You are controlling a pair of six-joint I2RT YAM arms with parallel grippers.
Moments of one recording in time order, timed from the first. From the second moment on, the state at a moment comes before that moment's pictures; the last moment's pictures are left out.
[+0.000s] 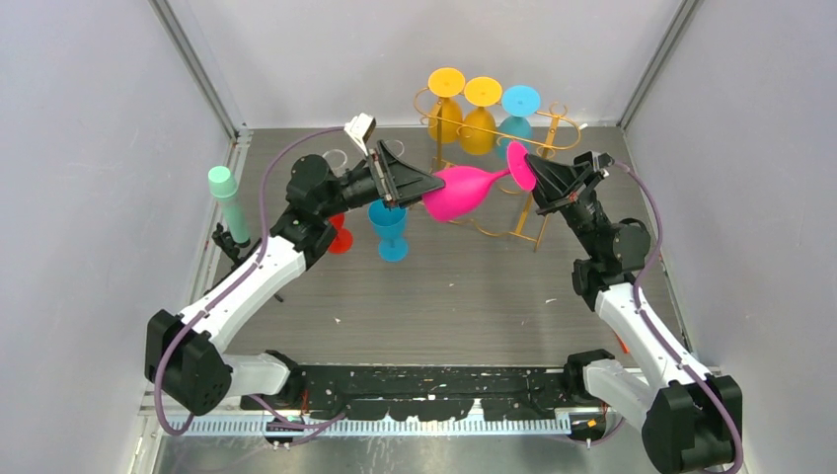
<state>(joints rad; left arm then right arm) -0.54 1.27 1.07 0.40 0.69 -1.24 0.17 0.97 0.60 1.05 -0.47 2.09</state>
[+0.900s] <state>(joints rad) -0.53 1.27 1.04 0.63 0.76 -1.66 0.19 1.14 0.55 1.20 -0.41 2.09</state>
